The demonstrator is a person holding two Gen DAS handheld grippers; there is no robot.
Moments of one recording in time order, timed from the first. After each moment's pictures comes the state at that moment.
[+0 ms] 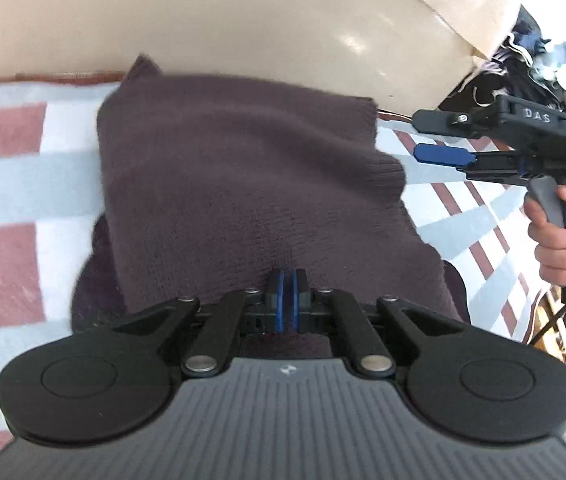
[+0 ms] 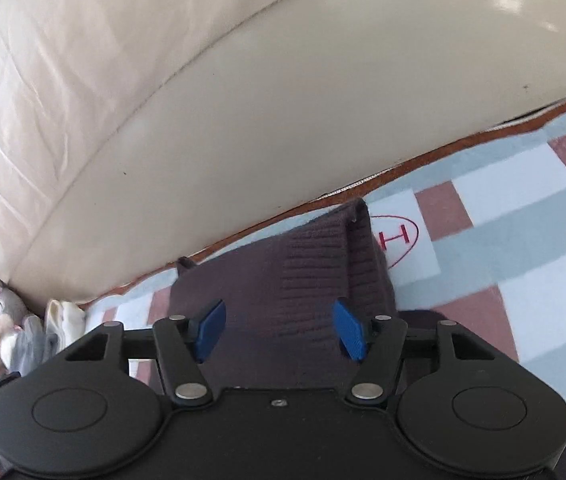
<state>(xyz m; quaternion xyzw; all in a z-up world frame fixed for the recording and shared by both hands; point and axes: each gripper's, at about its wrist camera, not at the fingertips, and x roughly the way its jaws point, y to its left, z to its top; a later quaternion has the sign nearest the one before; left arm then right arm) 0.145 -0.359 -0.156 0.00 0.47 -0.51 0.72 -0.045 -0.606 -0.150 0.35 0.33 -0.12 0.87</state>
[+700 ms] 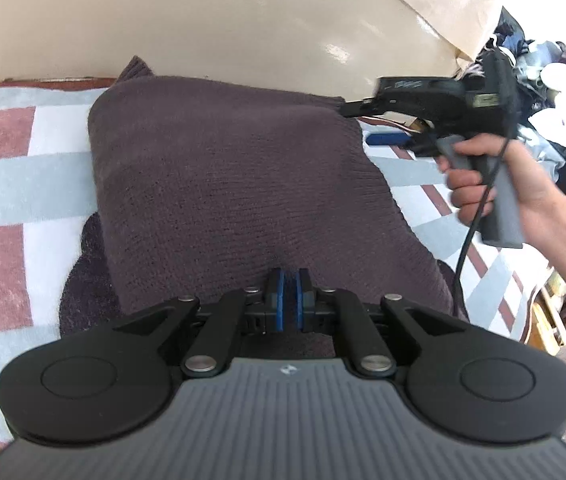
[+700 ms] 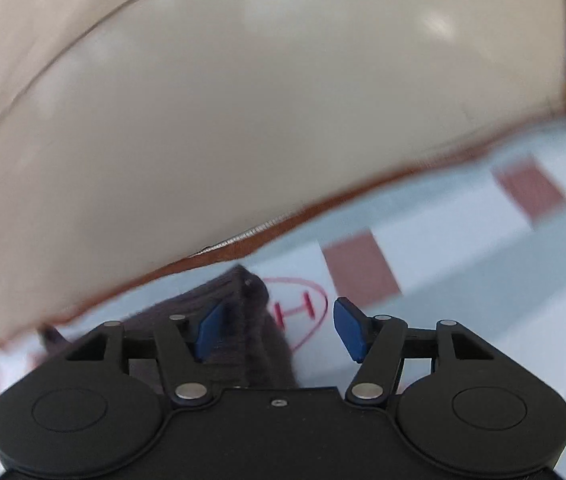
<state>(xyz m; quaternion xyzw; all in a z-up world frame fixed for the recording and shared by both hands) 0.147 -0.355 -0.171 -0.02 0.45 -0.53 0.72 -0.006 -0.653 -0.183 0.37 0.32 -0.25 0.83</state>
